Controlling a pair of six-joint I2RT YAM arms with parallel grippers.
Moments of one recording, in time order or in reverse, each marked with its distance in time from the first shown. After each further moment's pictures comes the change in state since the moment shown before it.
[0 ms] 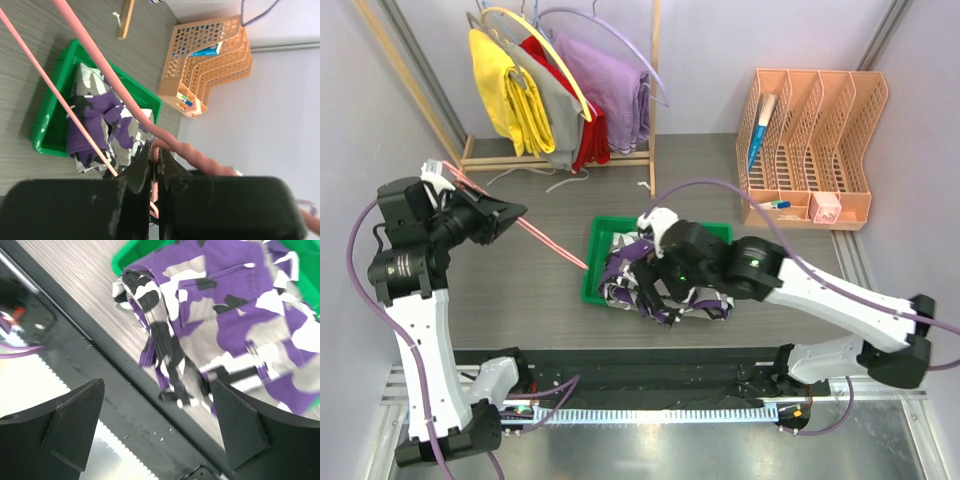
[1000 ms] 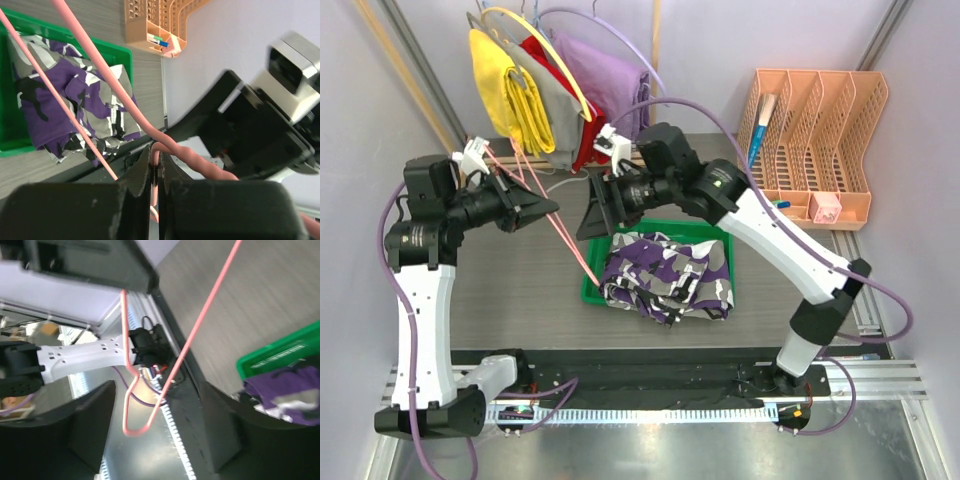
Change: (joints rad) left arm -0.162 0.136 0.047 0.066 0.224 0.111; right arm -0.235 0.376 0.659 0.043 -0.649 0.116
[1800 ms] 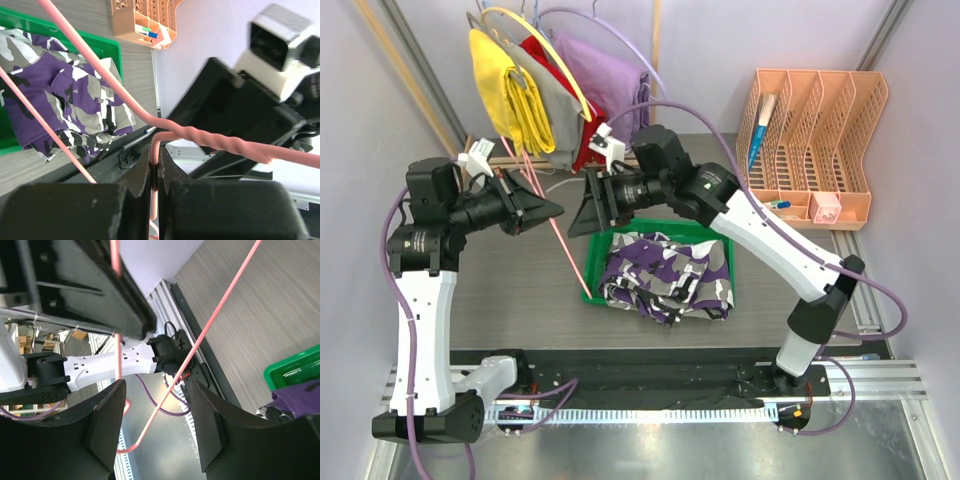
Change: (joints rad) left arm -0.034 -0.041 -0.035 0.039 0.040 -0.036; right arm 0.000 0.043 -0.048 0.142 -0.080 0.149
